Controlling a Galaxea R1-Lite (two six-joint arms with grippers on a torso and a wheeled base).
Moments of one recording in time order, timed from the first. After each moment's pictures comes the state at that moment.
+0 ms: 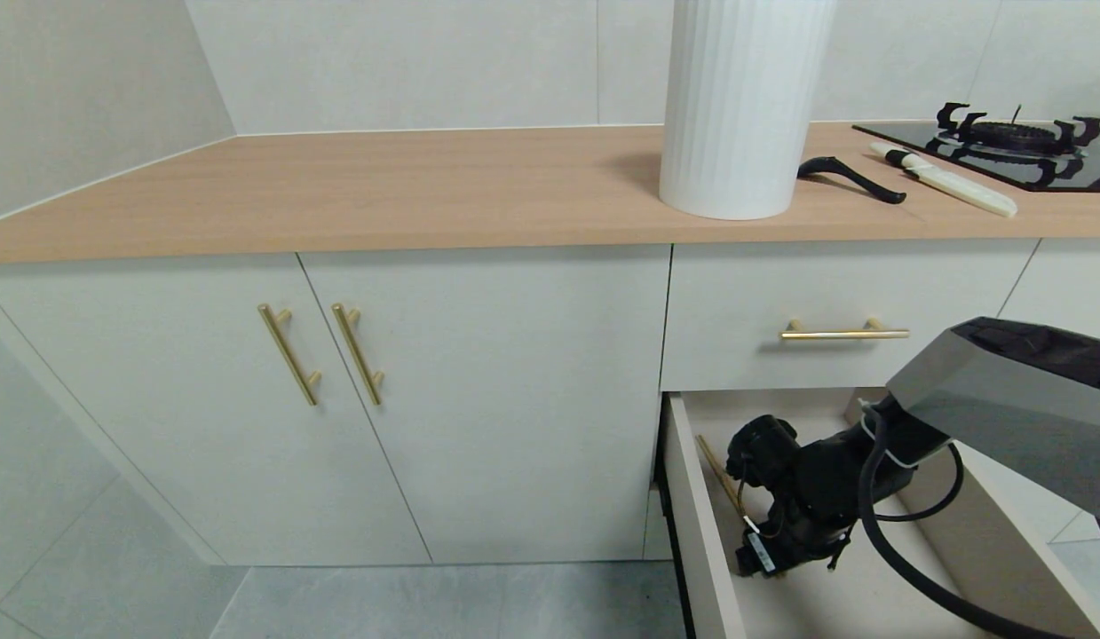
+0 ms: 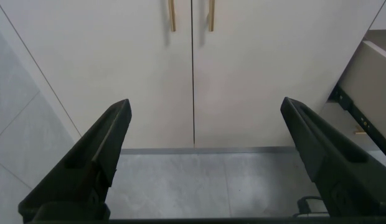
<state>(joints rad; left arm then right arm) 0.00 0.00 0.00 0.00 0.00 0.00 0.43 2.31 -1.11 0.08 -0.24 0.11</state>
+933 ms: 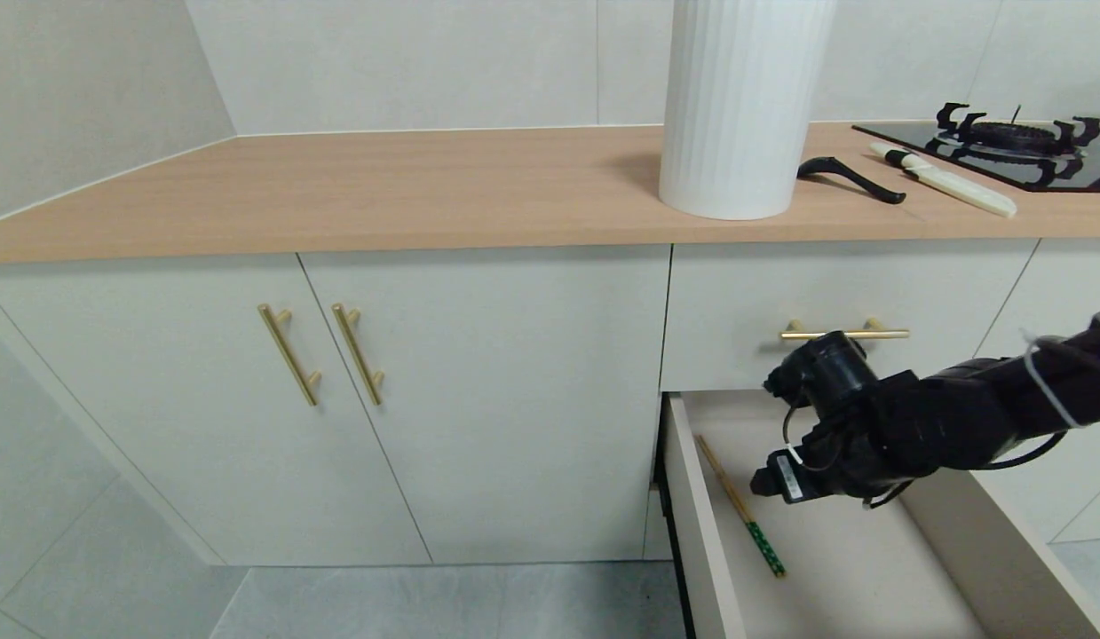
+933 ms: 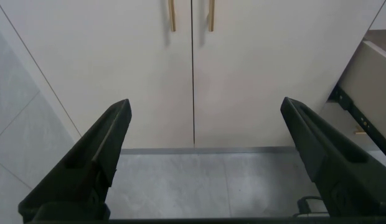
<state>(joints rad) 0.00 0.00 0.00 0.00 0.00 0.00 0.42 1.97 -1.06 0.09 -0.24 0.16</state>
